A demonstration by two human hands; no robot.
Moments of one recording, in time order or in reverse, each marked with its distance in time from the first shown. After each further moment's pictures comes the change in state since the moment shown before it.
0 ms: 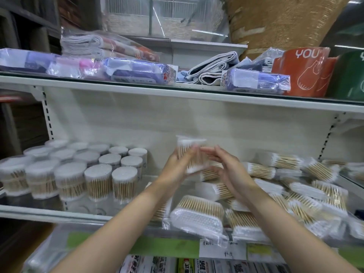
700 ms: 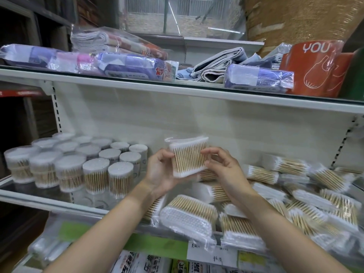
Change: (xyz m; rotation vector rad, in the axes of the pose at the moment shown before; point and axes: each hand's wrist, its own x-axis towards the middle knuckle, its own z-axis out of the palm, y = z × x) left_hand -0.002 -0.004 -0.016 -0.586 -0.137 -0.136; right_hand 0.002 0.011 -0.009 -0.118 -0.008 -0.015
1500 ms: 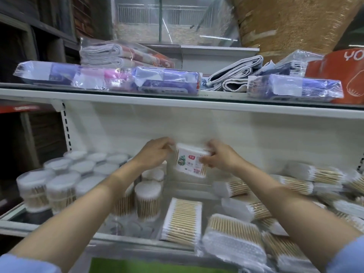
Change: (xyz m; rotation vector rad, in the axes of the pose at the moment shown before) left_hand 0.028 0.122 -0.055 1.682 0.228 0.173; right_hand 0.094 -0.024 0.054 -0.810 -0.081 0.110
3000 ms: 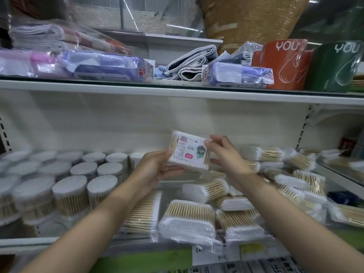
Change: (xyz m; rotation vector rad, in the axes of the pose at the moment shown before) left_hand -0.034 0.062 0.090 -1.178 -0.212 -0.232; right_hand -0.079 0.056 -0.033 0.717 0.330 0.149
